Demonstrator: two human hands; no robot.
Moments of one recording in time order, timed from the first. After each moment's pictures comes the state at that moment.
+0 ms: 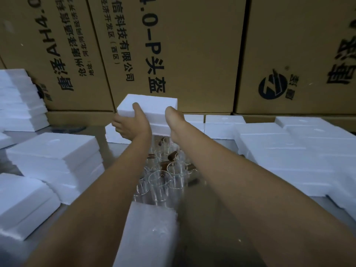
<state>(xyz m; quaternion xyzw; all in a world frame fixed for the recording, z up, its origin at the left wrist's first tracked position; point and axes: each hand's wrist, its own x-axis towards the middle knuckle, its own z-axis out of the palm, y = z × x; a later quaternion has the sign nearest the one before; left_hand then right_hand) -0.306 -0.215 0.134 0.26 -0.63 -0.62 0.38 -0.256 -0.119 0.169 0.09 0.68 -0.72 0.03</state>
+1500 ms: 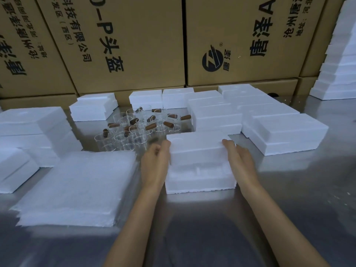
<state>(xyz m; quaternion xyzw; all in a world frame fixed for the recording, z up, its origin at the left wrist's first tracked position) -0.009 -0.100 0.040 0.02 -0.78 -0.62 0.08 0.044 0.090 0.028 0.21 0.74 -0.60 -0.20</state>
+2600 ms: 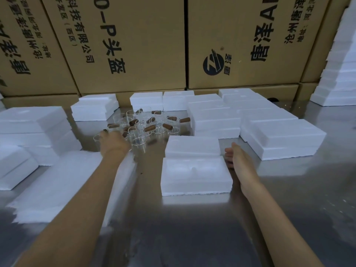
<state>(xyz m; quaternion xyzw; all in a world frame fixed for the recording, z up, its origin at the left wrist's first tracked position) -0.123 -0.183 0.057 0.12 -0.97 -0.19 0.10 0.014 0.124 0.009 0.27 0.68 -0.66 -0.16</state>
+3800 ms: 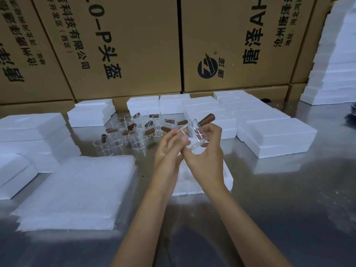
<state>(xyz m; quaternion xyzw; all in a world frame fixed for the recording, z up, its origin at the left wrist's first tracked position) 0.005 -0.075 0.057 -0.14 -0.50 -0.85 -0.05 0.035 0.014 0.053 0.04 0.74 -0.56 -0.39</state>
